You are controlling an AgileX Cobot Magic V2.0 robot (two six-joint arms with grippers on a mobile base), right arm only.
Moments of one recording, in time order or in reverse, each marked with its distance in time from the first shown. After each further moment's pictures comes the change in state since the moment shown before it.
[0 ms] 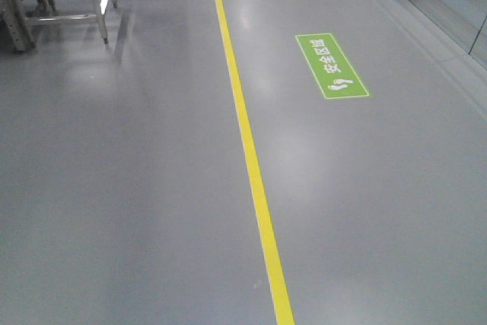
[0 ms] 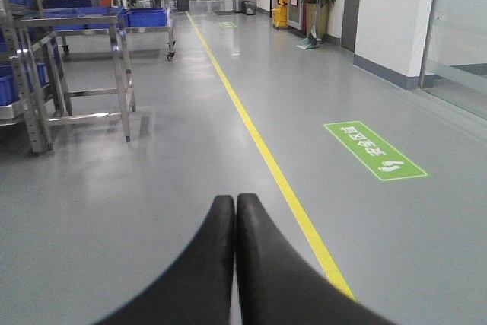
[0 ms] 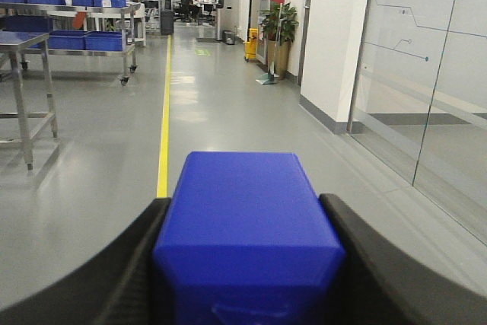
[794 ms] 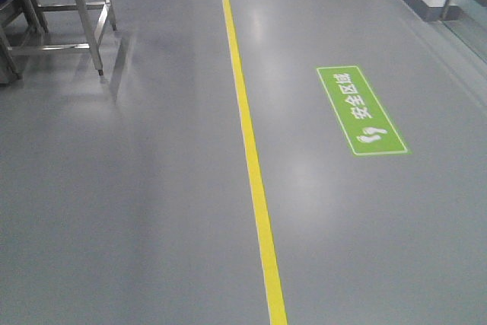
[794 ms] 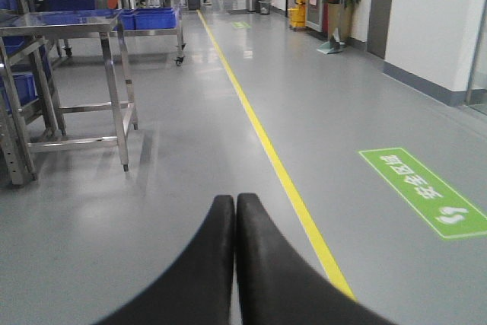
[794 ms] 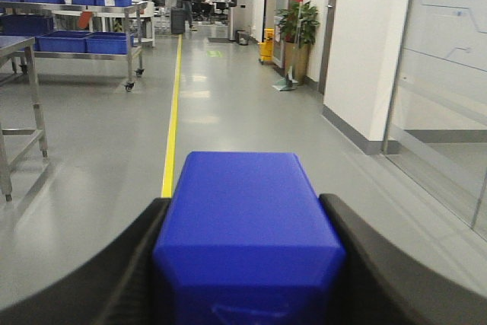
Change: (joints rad) arm 0.000 0.000 0.000 0.000 0.001 0.000
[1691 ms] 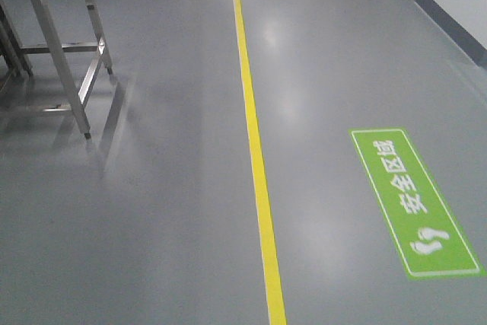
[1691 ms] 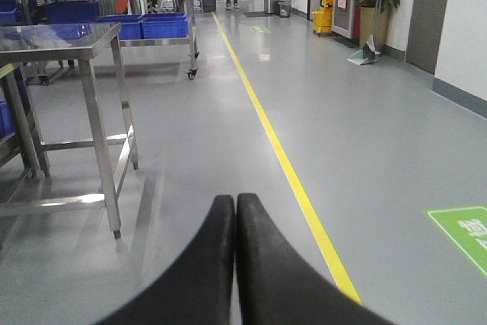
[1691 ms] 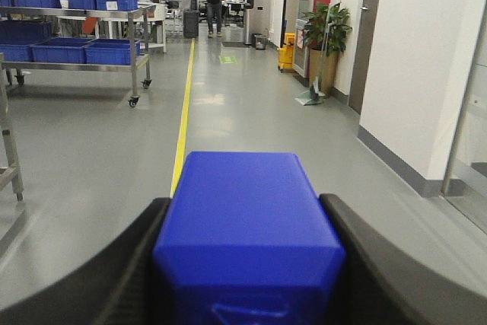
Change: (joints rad) arm 0.000 0.000 0.000 0.000 0.000 0.000
